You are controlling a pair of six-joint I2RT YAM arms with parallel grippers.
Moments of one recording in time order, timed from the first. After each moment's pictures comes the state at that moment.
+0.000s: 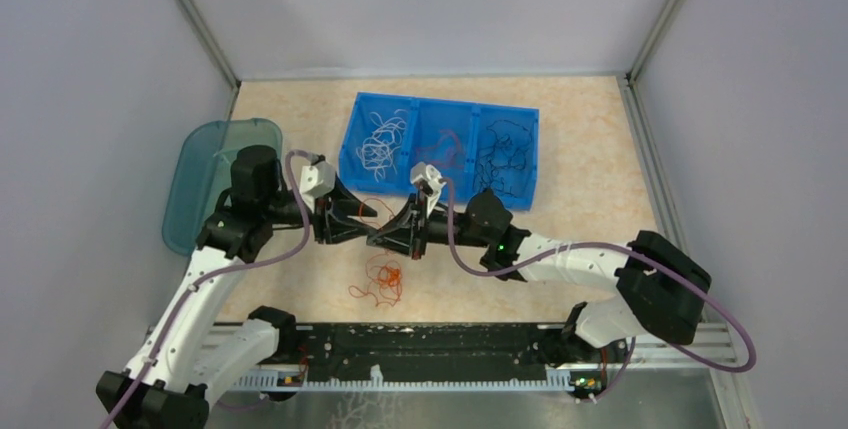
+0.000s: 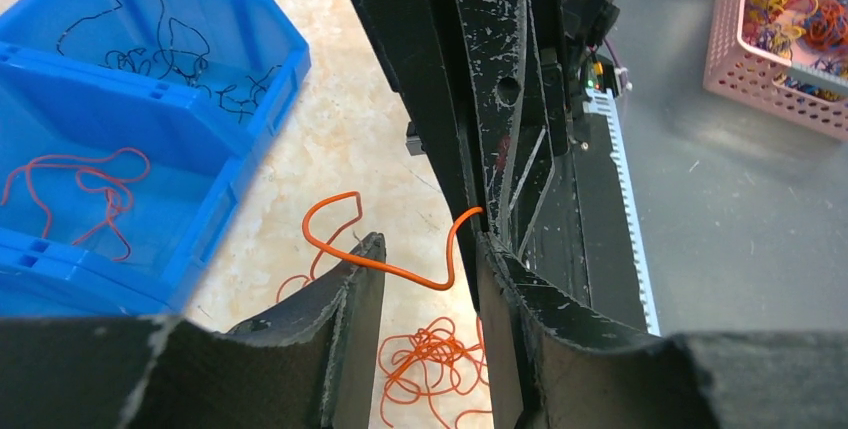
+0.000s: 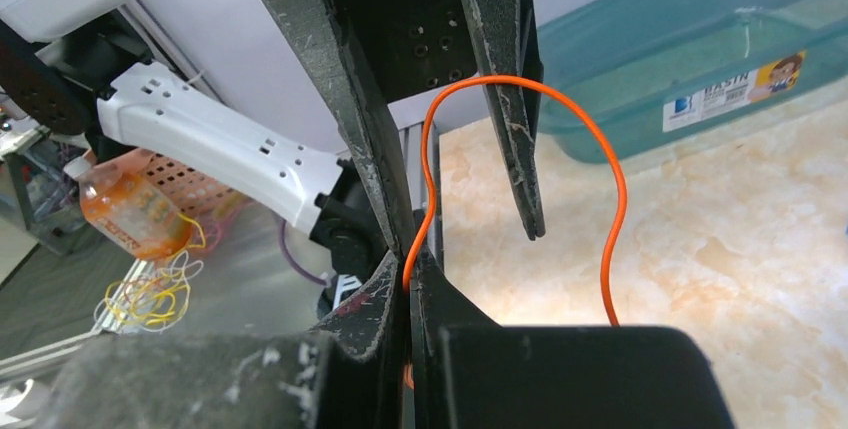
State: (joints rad) left arm -0.31 0.86 0.86 -0.40 1.18 0.27; right arm 1.00 1.36 0.66 0.89 -0.49 0.48
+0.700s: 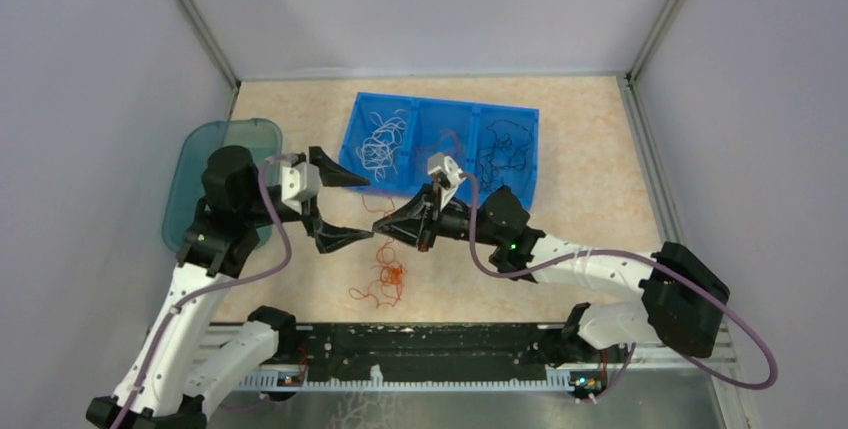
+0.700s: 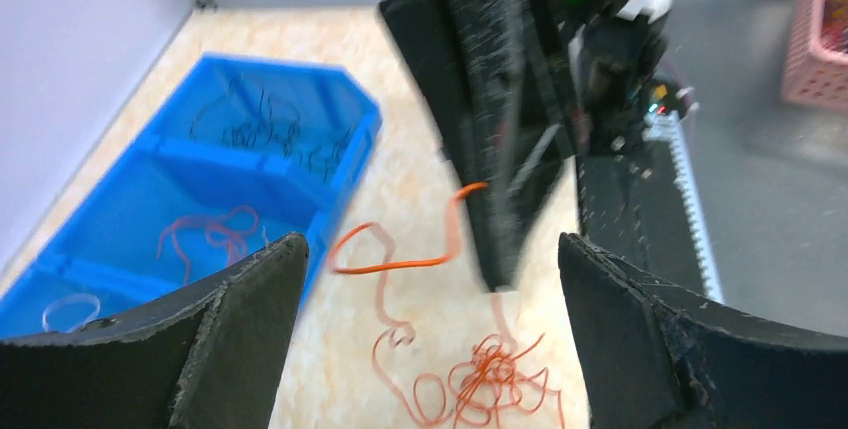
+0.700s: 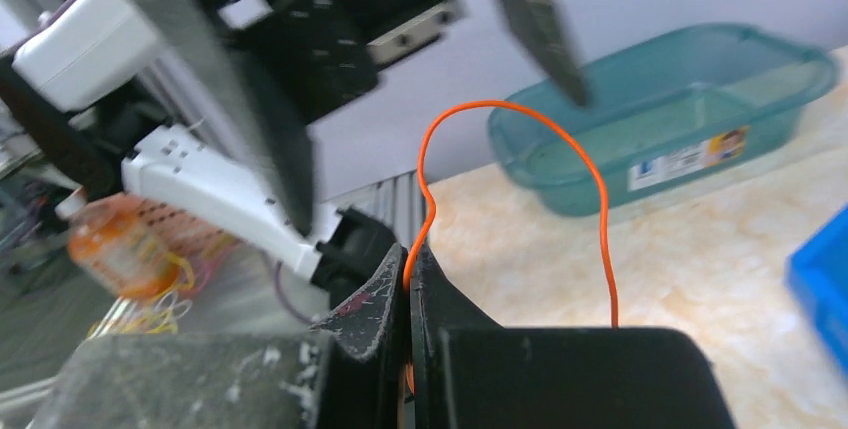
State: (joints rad) left arm -0.32 0.79 0.92 -0.36 1.09 0.33; right arm 1.01 1.27 0.66 0.85 -0.49 0.47
